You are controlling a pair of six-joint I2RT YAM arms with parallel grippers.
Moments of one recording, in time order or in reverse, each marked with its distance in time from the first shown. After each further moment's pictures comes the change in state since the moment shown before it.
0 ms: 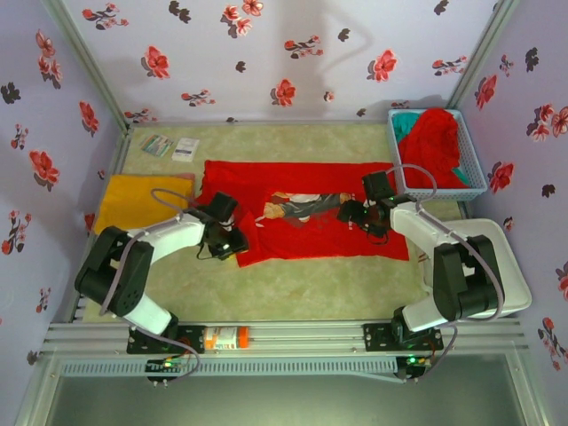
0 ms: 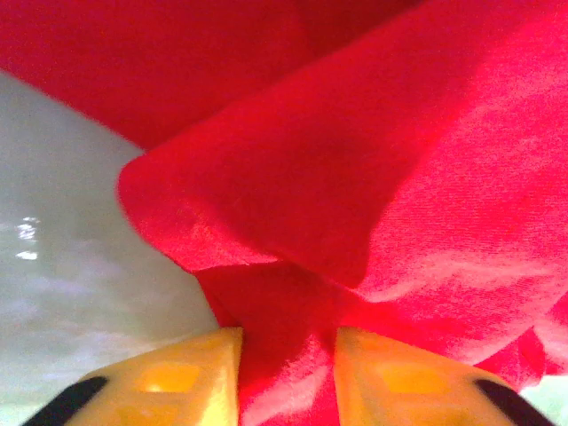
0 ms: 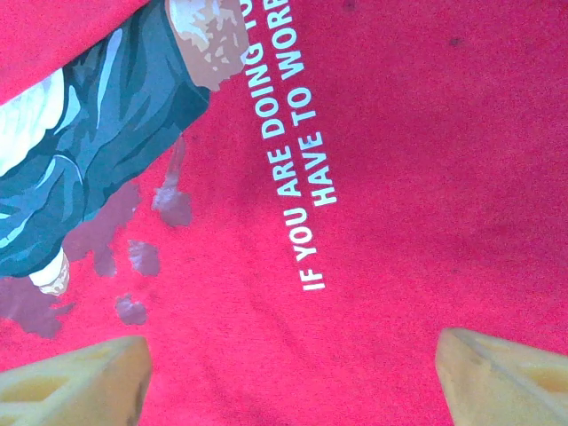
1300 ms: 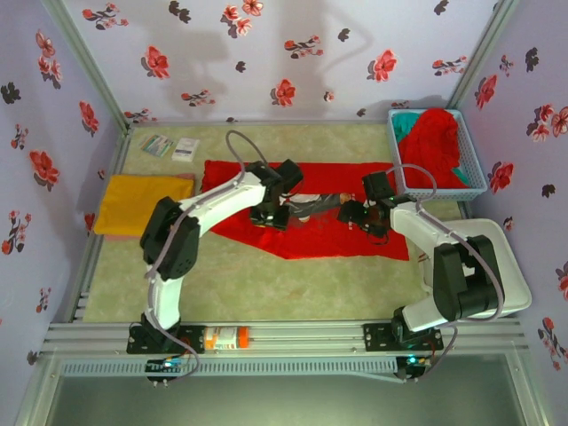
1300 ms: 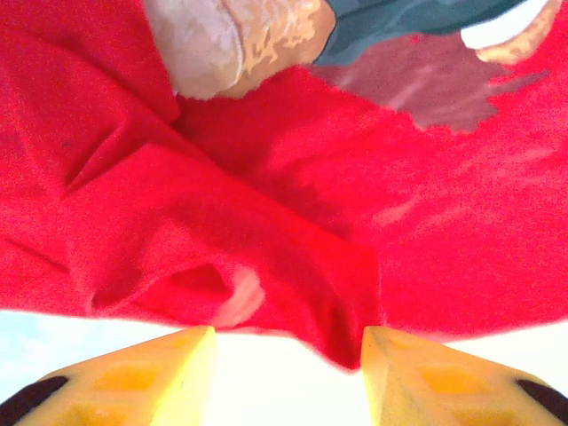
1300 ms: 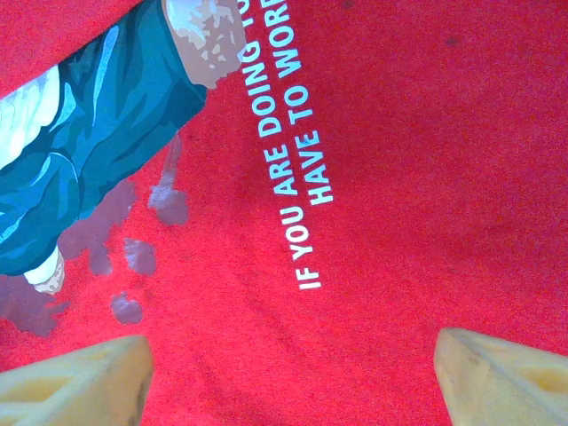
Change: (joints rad) left arm -0.253 0.377 0.811 -0.605 -0.272 0.304; right arm 0.000 0.000 0.000 -0.004 0.003 -0.008
